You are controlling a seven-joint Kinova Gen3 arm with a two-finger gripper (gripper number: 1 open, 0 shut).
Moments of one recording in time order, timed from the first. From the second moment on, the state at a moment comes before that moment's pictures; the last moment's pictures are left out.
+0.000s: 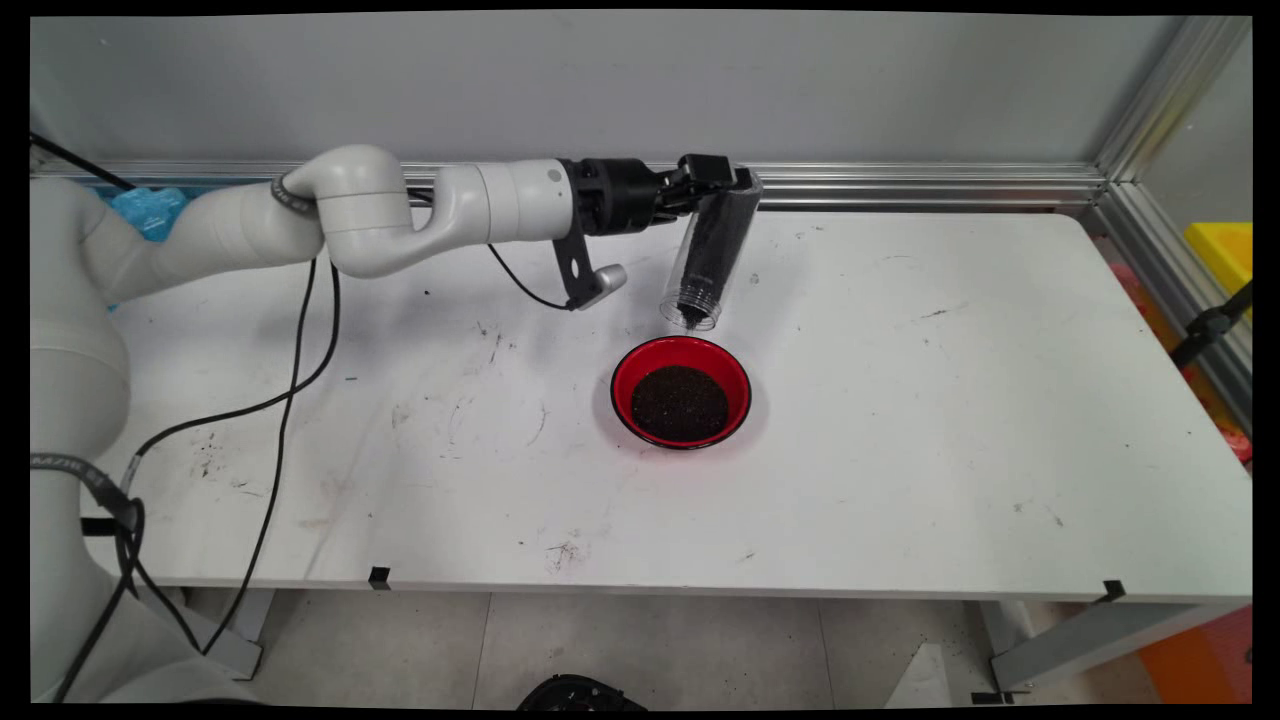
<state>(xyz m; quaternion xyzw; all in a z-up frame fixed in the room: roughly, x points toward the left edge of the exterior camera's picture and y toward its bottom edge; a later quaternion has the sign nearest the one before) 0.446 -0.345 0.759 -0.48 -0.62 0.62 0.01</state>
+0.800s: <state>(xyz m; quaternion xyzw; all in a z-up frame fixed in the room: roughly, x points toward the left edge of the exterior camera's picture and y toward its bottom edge) 0.431 -0.324 0.743 -0.49 -0.60 0.63 0.00</state>
